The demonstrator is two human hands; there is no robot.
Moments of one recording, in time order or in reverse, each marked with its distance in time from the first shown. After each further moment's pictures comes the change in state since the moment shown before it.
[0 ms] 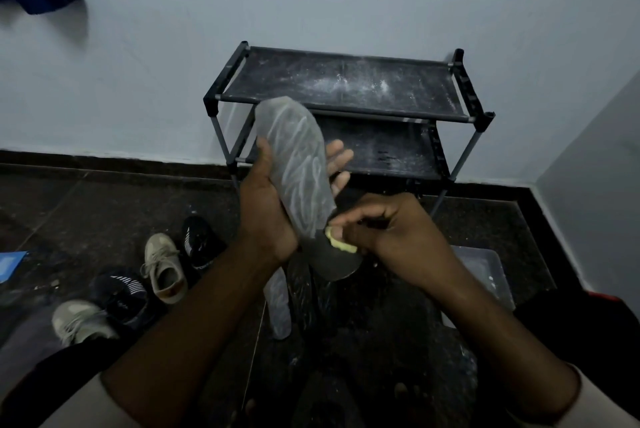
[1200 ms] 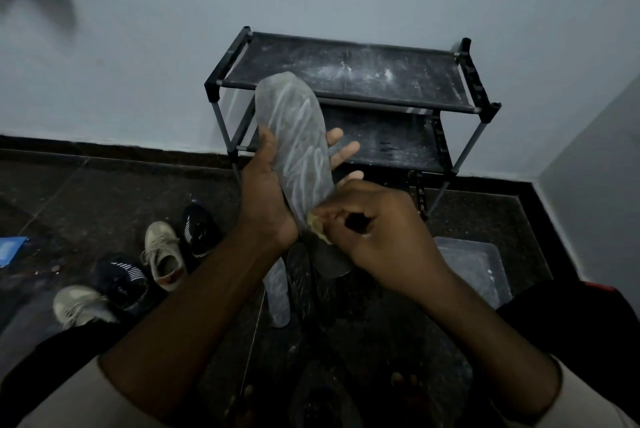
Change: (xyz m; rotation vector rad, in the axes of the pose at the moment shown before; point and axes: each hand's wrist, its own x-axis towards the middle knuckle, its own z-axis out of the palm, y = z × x) left_hand 0.003 -0.004 -0.009 -0.109 -0.037 -0.042; right_hand -0.009 -0.015 0.020 -0.289 0.016 -0.308
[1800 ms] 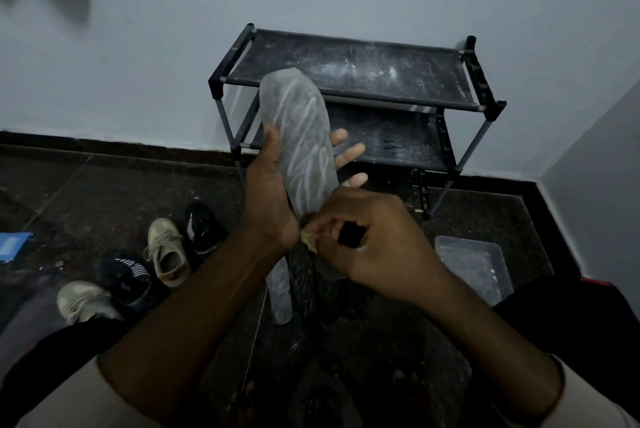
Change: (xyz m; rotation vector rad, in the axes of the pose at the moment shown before) left_hand -0.007 -0.001 0.002 0.022 -0.004 -0.033; right_hand -0.001 -0.012 0.003 -0.003 -0.118 -0.066
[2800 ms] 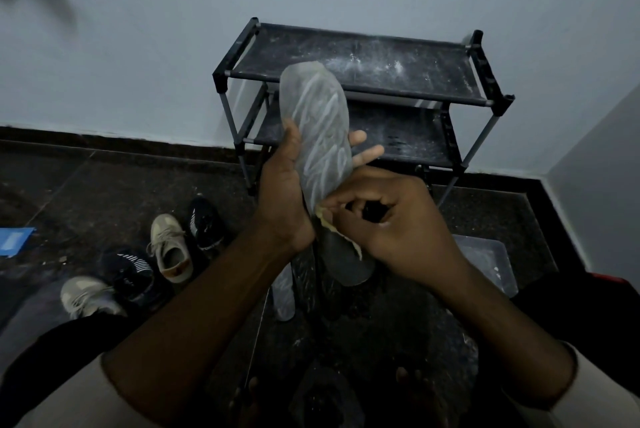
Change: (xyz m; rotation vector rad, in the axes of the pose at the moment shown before) left_hand -0.010 -0.005 0.007 0.136 -0.028 0.031; right_hand 0.002 0.011 -0.003 0.123 0.111 0.008
